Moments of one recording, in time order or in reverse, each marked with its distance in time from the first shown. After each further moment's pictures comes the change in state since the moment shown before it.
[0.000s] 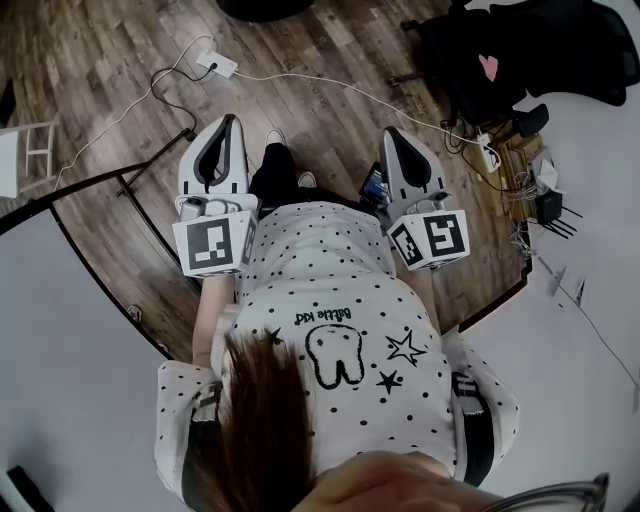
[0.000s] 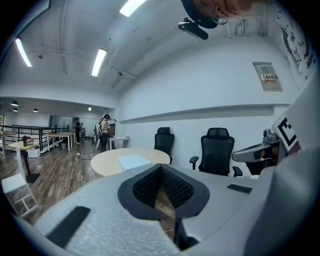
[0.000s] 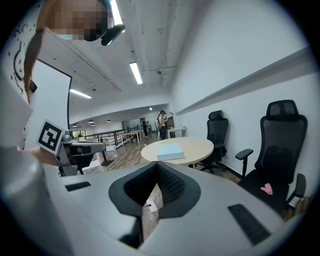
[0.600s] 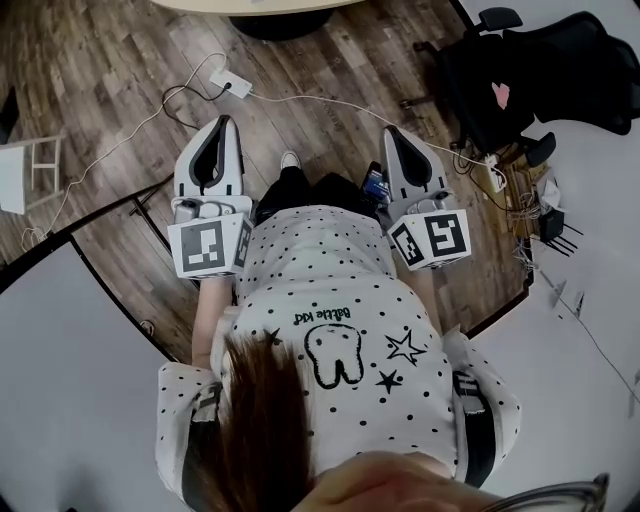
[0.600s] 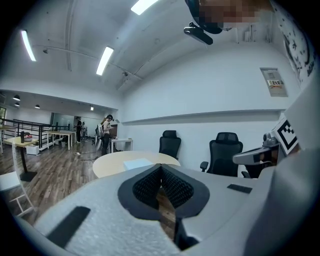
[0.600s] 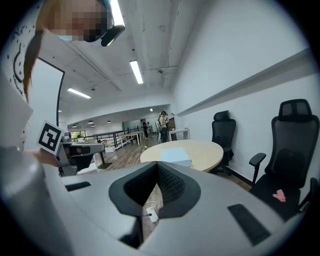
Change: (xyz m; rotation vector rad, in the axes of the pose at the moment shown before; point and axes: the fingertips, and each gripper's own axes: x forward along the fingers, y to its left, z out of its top) left arm 0.063 0.115 0.019 -0.048 -0.027 0.011; right arm 0.121 0.024 0.038 -0.006 -0.011 0.003
